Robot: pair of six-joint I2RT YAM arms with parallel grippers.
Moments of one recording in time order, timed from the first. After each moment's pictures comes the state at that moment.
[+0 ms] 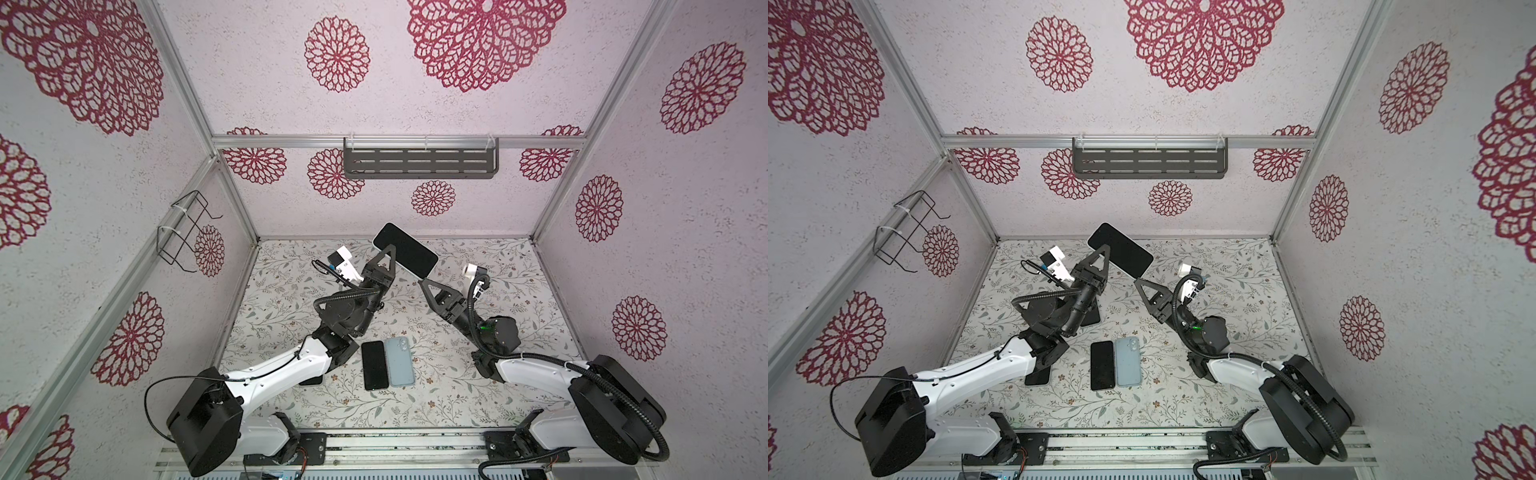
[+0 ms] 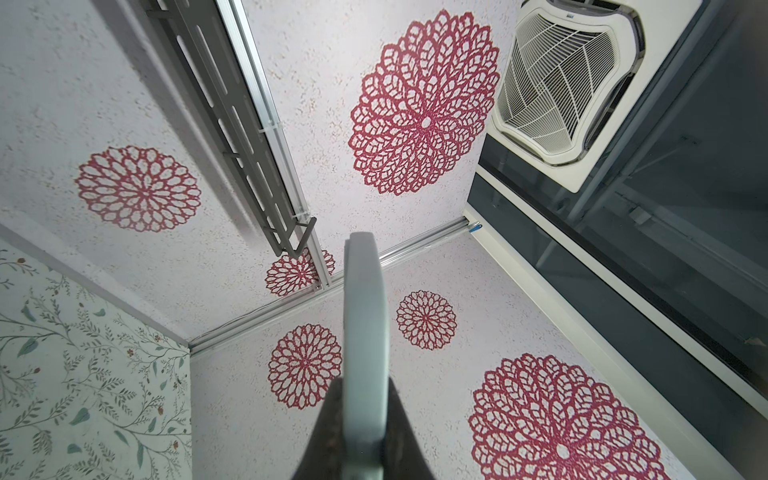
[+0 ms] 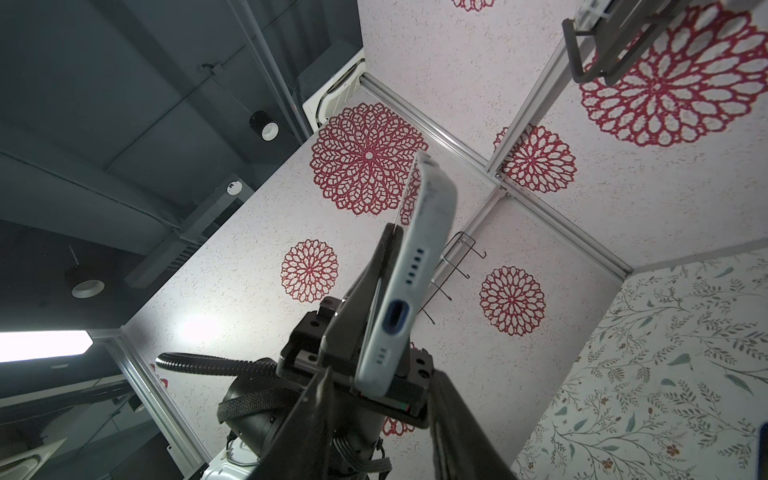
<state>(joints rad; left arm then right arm) -0.80 1.33 0.83 0.88 -0.33 -1.20 0.69 1.36 0.52 1.44 -0.28 1.22</state>
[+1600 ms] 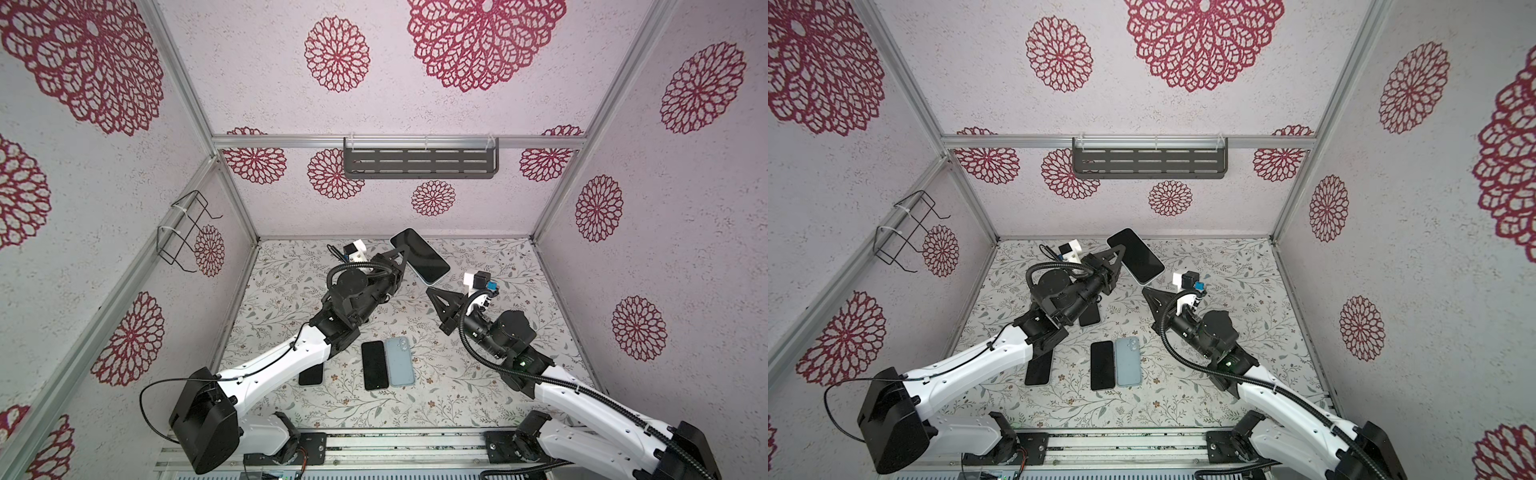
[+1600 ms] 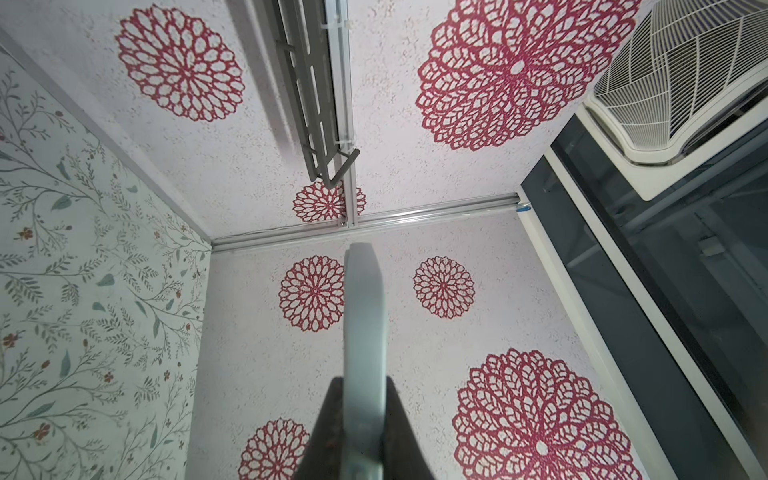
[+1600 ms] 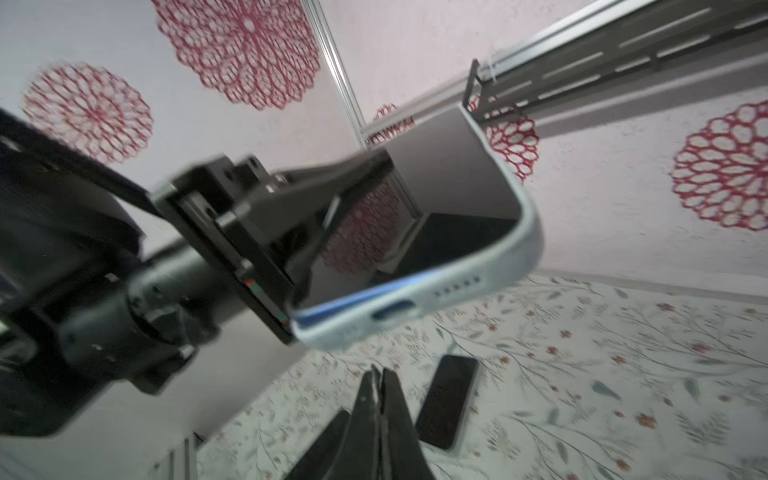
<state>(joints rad) -0.77 1.35 1.02 0.48 -0.15 -1.46 0.74 0.94 0.58 0.47 -0.09 0.41</state>
